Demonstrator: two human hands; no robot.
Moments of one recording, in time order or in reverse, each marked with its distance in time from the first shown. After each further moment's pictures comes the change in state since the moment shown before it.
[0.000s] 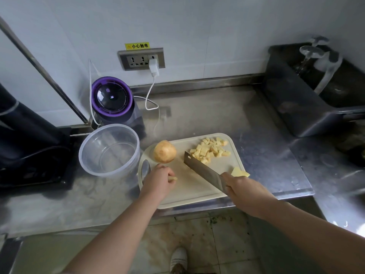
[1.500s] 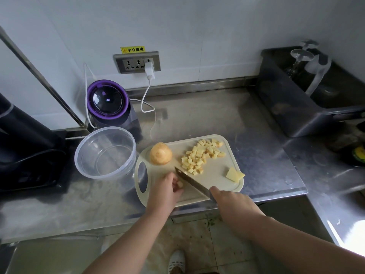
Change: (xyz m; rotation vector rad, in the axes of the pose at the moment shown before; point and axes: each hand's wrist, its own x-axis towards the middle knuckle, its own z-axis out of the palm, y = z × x) left_hand -0.024 0.019 0.028 -0.205 0.144 0.020; right_hand -0.021 -0.030 0.012 -0.005 -0.084 0.044
